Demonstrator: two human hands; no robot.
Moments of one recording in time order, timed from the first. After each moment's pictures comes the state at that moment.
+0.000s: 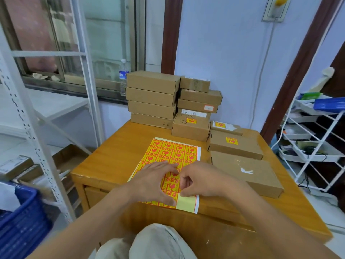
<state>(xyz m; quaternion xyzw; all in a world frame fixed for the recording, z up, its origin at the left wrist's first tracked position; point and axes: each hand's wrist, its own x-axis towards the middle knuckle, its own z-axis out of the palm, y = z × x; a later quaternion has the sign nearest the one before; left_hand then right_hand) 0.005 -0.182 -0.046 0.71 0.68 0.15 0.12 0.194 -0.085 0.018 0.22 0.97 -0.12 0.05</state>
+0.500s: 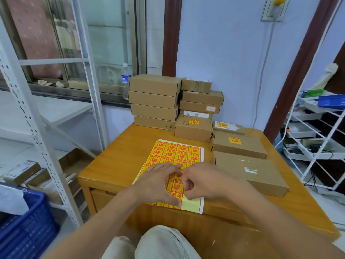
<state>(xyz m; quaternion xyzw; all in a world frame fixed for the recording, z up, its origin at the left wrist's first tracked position) 0.007 -0.182 -0.048 0.70 0.69 0.17 0.12 0.191 -0.087 0.013 0.18 0.98 -0.06 0.04</state>
